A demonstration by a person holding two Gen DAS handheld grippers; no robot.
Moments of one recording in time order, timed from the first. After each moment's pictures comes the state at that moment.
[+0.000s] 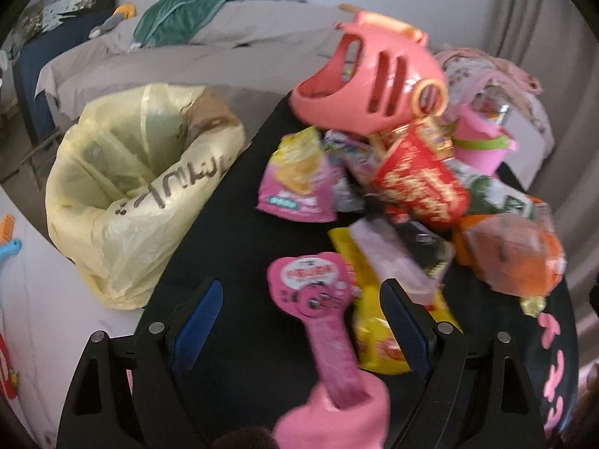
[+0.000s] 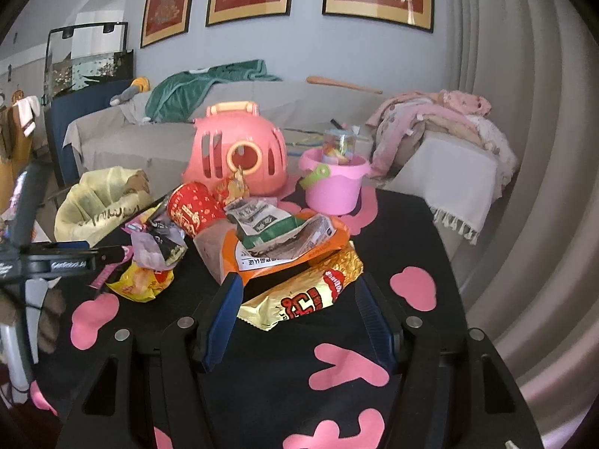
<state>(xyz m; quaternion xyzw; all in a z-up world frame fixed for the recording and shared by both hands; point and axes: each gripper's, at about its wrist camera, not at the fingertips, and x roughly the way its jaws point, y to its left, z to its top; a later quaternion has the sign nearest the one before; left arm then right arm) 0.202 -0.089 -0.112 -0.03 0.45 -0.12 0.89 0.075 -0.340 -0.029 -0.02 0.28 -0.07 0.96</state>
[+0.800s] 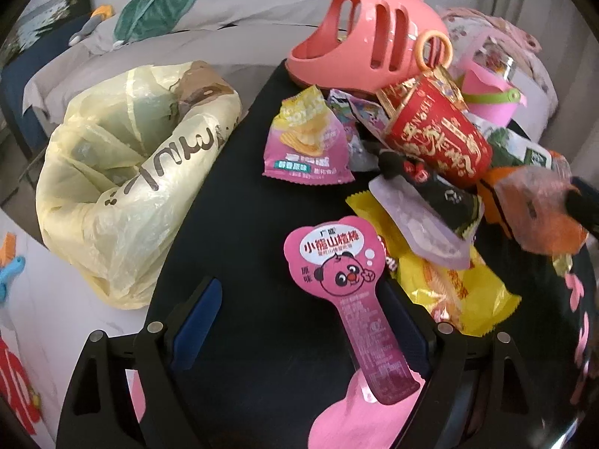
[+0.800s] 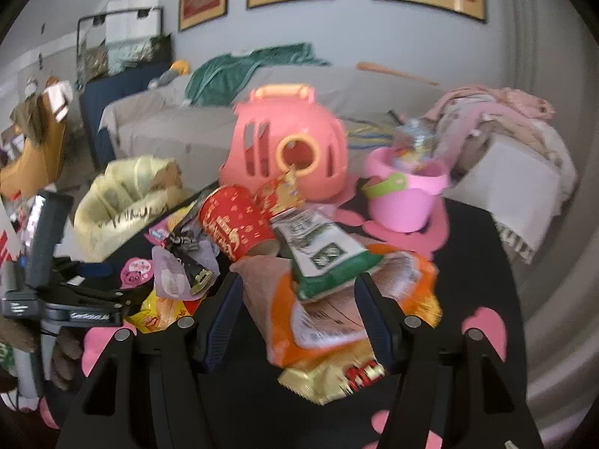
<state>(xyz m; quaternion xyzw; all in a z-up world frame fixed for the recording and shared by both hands) 0.205 -0.089 -0.130 0.03 0.48 -0.13 0.86 0.164 -0.305 -0.044 -0.03 0.33 0.03 0.94</state>
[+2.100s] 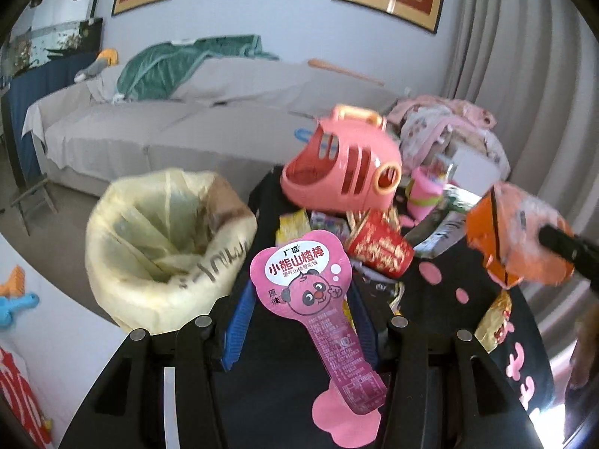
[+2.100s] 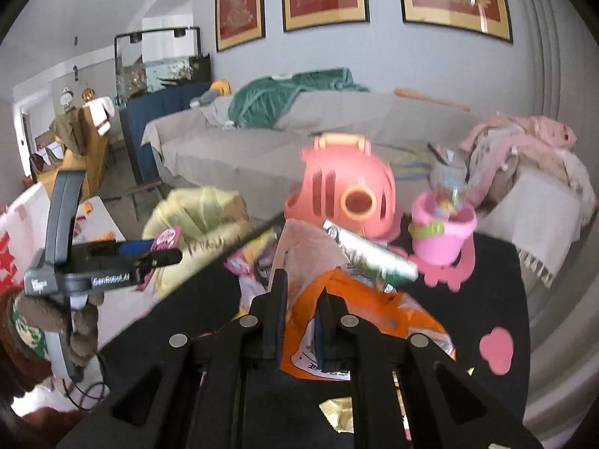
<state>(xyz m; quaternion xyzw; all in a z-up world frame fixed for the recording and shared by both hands) 0.160 -0.027 -0.012 -0.03 0.34 -0.19 0.92 0.108 -0.272 0.044 0.00 0.26 0.10 0.96</state>
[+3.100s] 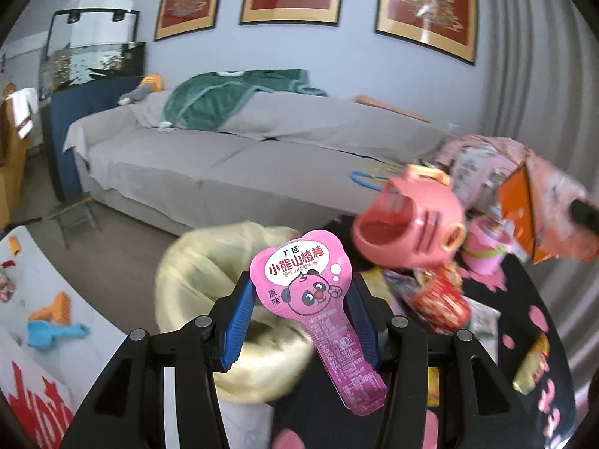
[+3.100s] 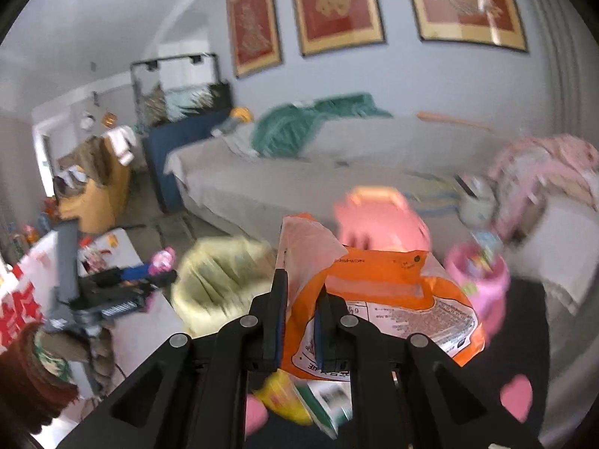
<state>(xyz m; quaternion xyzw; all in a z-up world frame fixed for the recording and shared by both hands) 0.206 0.034 0.015 -0.03 0.29 -0.09 0.95 0.161 -0.238 0.098 0.01 0.22 0.17 0.96</state>
